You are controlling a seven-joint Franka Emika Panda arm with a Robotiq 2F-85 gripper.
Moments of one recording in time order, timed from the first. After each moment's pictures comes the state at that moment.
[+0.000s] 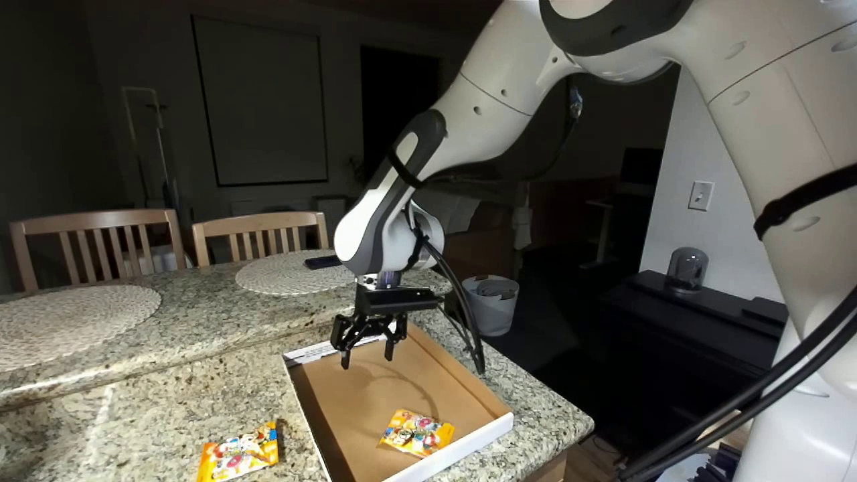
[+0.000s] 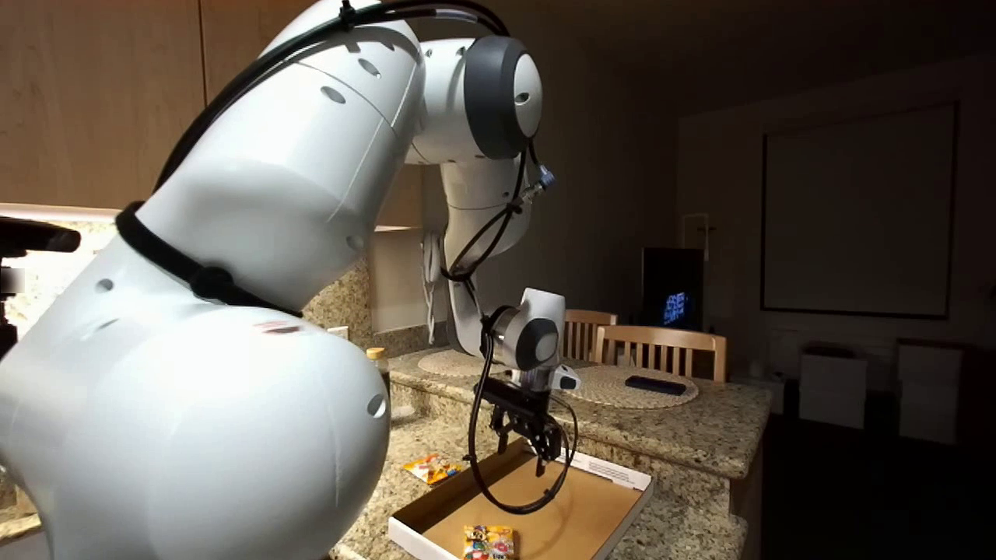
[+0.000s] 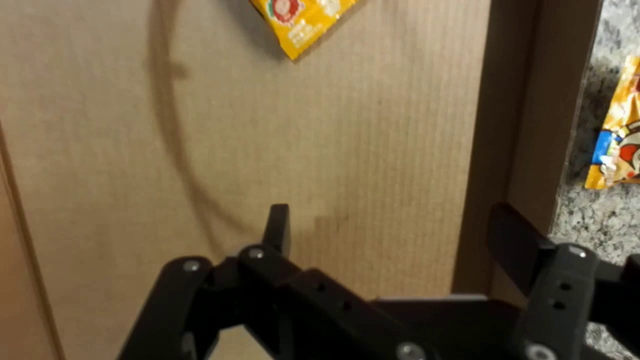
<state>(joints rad) 0.10 0.54 0.16 -2.06 0.18 2.61 0.12</state>
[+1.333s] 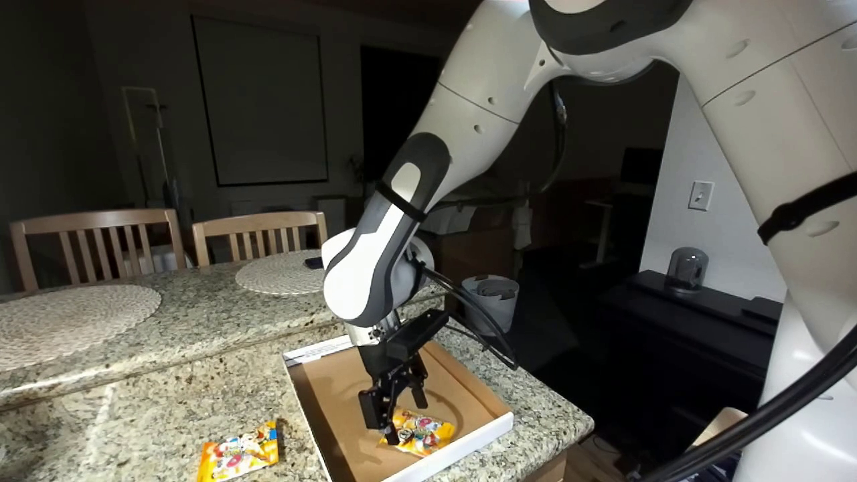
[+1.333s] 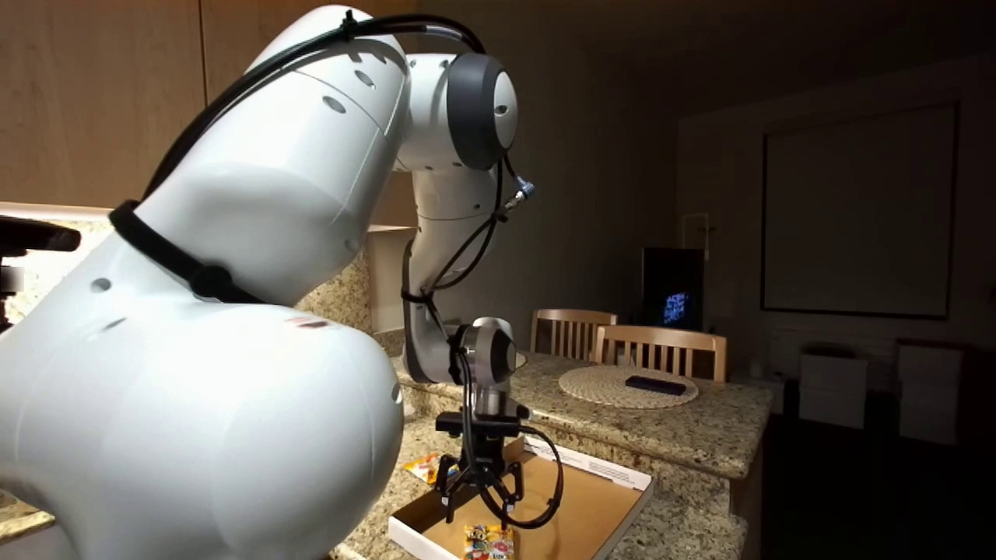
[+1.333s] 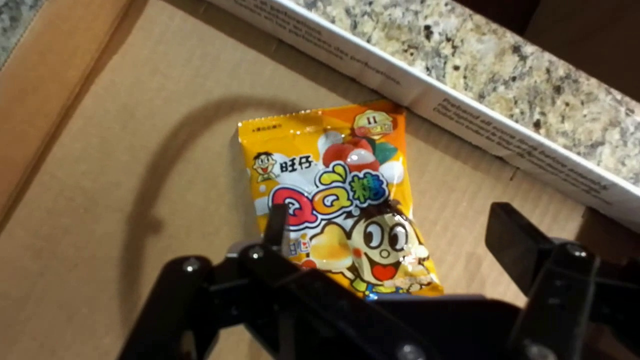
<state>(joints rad) 0.23 0.55 0.14 -2.13 -0.13 2.28 0.03</state>
